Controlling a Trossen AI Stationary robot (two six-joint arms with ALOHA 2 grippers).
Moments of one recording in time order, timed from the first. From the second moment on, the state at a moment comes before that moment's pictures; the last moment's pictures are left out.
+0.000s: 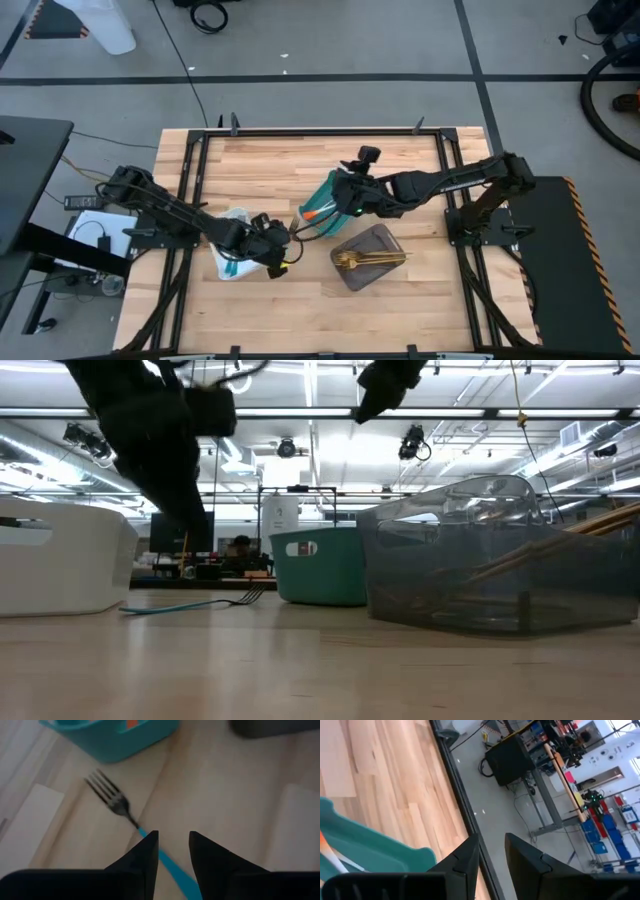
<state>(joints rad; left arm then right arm) -0.38 1.54 0.89 -0.45 -0.41 -0.67 0.15 1.62 1.44 -0.67 0.98 -0.12</state>
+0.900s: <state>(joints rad) -0.20 1.72 1.03 -0.48 -0.37 -0.51 0.15 1.19 0.98 -0.13 0.82 -0.32</state>
